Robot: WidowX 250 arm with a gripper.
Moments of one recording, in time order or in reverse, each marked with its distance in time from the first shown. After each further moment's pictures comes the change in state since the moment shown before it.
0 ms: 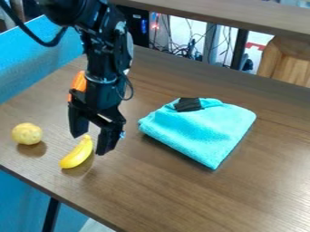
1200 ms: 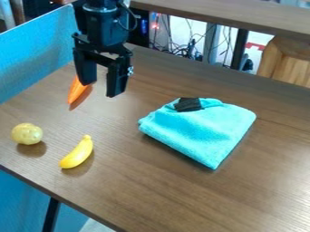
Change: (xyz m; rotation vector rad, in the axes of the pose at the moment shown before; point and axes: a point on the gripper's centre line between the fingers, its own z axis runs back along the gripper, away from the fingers) arm 0.027 0.019 0.076 -0.103 -0.087 0.017
